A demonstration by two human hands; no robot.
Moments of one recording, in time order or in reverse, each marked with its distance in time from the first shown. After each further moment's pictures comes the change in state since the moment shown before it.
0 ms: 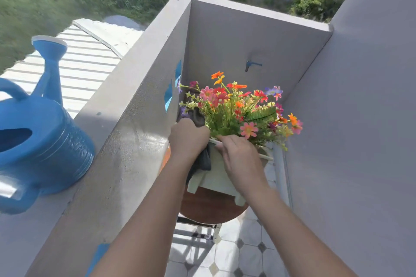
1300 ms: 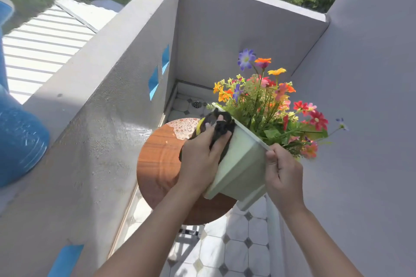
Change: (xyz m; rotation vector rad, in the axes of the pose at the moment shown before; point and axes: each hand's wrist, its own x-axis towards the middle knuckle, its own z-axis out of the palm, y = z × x) left_hand -0.031 -0.016 0.083 -0.288 0.030 0.451; right_hand -0.054 0.100 -0.020 0.325 0.196 0.236
